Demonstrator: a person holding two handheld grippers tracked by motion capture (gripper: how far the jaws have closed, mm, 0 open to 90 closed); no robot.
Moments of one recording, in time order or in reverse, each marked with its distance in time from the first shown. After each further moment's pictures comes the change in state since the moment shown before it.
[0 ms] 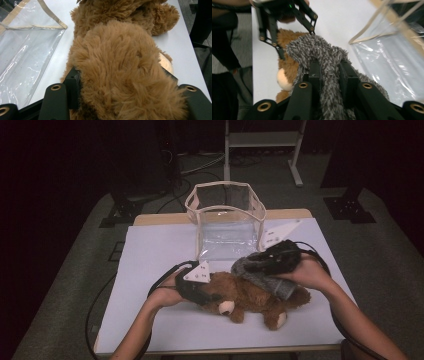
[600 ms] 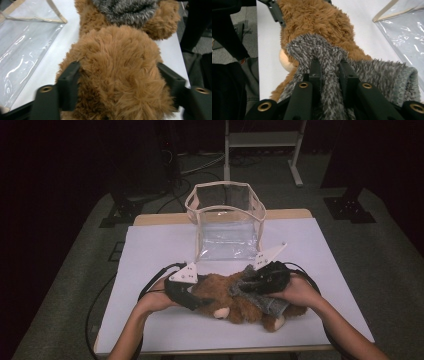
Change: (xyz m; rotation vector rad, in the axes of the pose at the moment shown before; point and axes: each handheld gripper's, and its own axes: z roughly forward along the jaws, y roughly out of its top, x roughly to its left) left arm -0.004 -0.020 -0.020 -0.041 -0.023 -0.072; right arm 0.015 -0.041 0.046 0.055 0.079 0.049
